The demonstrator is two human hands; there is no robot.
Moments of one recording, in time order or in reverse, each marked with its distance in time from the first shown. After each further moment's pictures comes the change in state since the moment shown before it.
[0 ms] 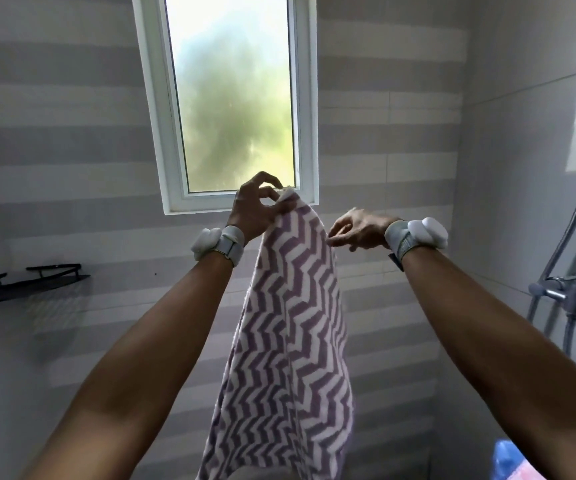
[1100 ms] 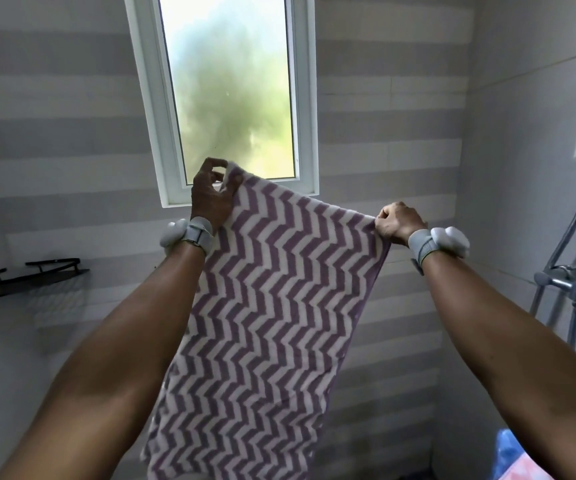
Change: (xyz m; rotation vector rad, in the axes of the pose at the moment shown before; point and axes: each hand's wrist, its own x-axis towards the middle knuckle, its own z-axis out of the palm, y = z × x) left_hand 0.015 -0.047 -0.046 0.107 0.312 -0.027; right_hand 0.017 0.074 0.013 0.028 0.528 0.331
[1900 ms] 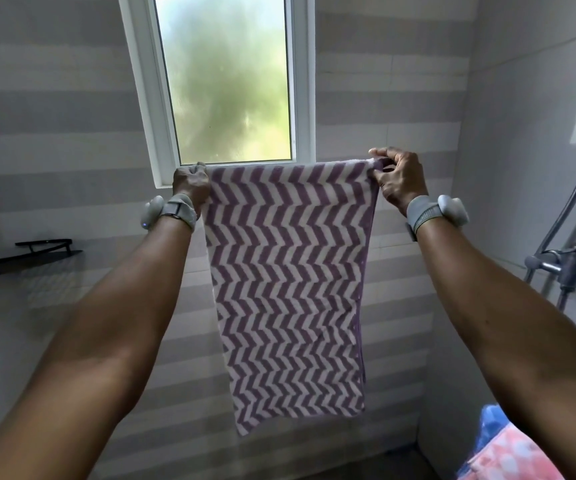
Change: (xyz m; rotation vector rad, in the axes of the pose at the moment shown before) left_hand 0.009 -0.027 -0.009 0.060 -0.033 -0.473; right_hand 0.018 -0.013 -0.019 0.570 0.229 -0.261
